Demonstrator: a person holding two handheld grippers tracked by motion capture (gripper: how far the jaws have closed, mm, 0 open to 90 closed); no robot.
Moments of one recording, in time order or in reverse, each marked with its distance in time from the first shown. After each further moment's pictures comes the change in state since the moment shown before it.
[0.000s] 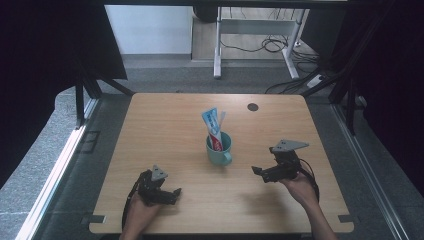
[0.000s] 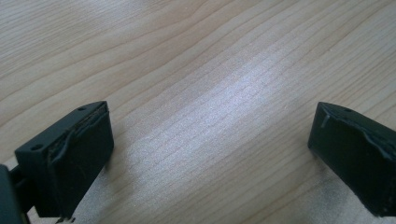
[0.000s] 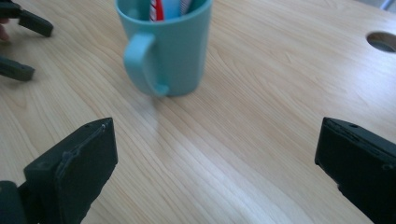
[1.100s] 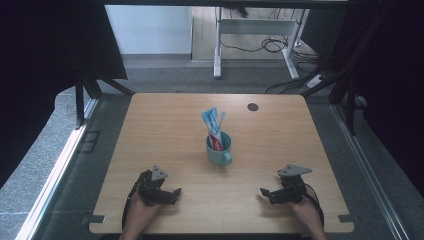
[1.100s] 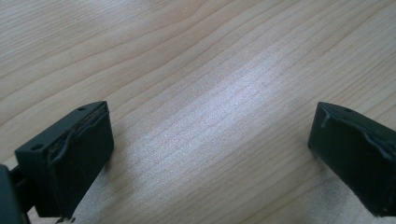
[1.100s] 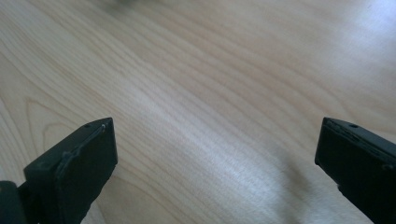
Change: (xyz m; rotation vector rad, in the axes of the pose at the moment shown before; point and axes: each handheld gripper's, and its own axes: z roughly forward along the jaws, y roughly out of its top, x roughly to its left) left arm 0.000 0.000 0.000 0.000 0.003 0.003; right arm 0.004 -0.088 0.011 0.089 -0.052 0.055
